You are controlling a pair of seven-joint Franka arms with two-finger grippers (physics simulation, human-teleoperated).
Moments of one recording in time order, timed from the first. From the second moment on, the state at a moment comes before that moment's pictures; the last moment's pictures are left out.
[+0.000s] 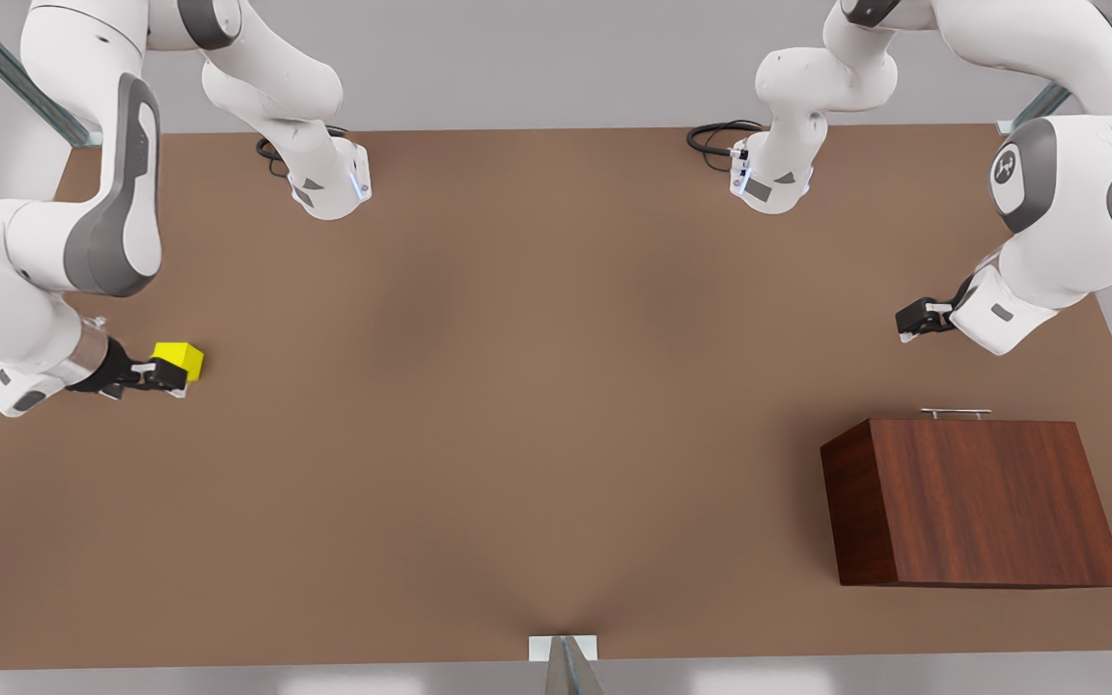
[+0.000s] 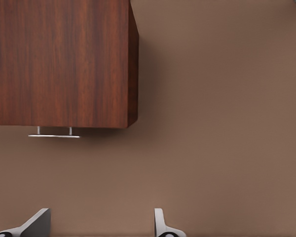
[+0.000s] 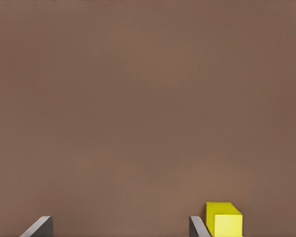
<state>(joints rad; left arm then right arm) -0.06 0.18 0.03 -1.37 0.04 1.47 -0.01 -0.13 0.23 0.06 -1.51 -0.02 1.72 -0.08</state>
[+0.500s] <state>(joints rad) -0.04 0.08 0.16 -1.83 0.04 1.90 -0.47 -0.19 0.23 -0.15 -1.78 0.00 1.87 -0.15</state>
